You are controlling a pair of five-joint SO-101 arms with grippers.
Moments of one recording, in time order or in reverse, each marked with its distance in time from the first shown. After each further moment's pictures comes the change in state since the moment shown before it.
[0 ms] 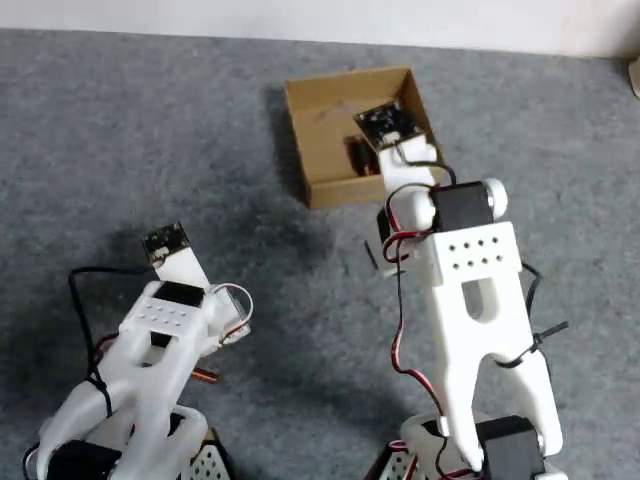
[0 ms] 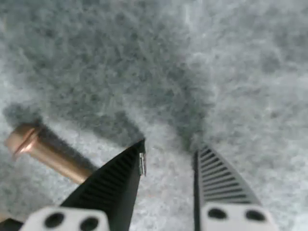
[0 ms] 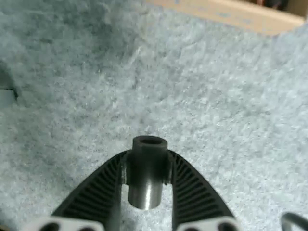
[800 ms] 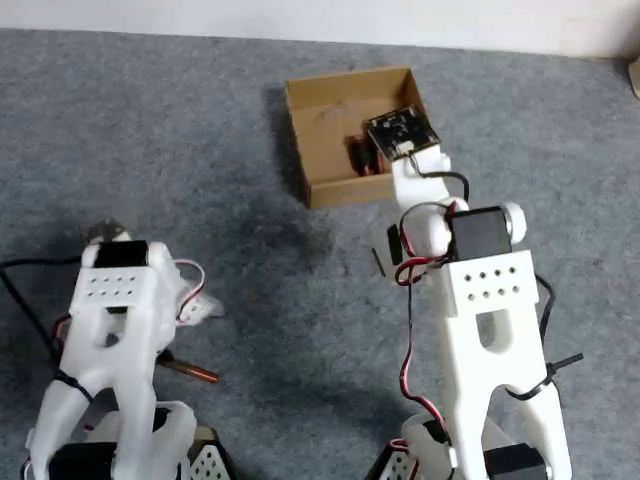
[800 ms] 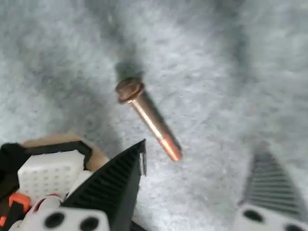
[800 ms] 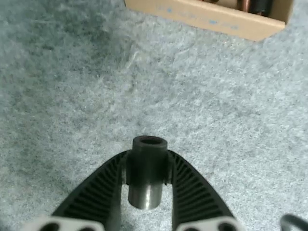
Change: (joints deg) left arm -15.4 0.2 -16.4 30.2 0.4; right arm 0.7 -7.7 2.7 -0.5 0.0
